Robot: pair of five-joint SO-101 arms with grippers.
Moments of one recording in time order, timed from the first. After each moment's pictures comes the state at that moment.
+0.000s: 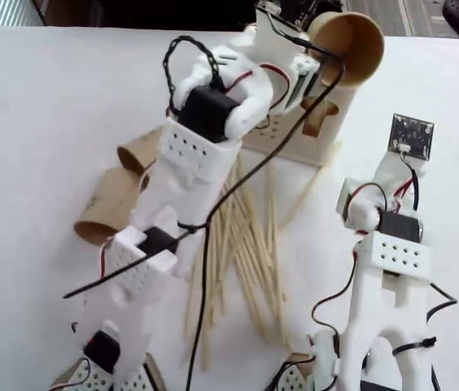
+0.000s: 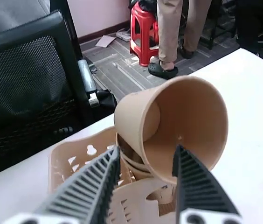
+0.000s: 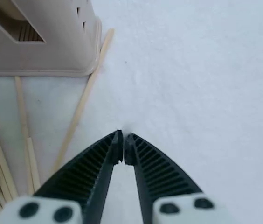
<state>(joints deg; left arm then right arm) 28.5 40.8 -84.5 76.2 -2.4 11.3 -35.8 49.8 46.4 0.5</state>
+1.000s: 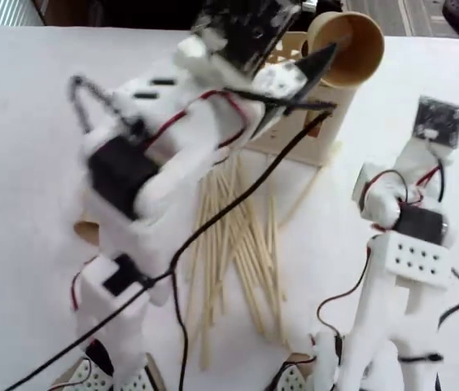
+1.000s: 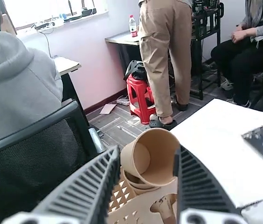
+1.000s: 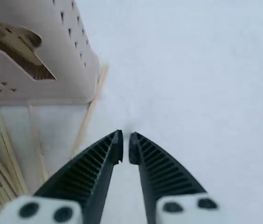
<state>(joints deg) 33.2 21.2 -93.5 90.2 -11.5 13.3 -40.4 33.8 59.9 0.5</state>
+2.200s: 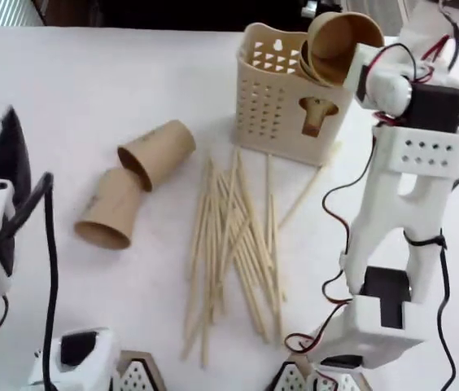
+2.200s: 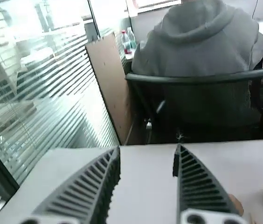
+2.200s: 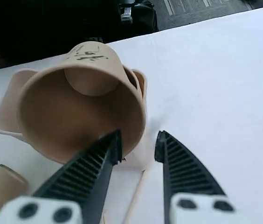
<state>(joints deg) -14.9 -35.3 -49.5 102.3 -11.8 3.7 5.2 -43.3 86.5 -7.0</state>
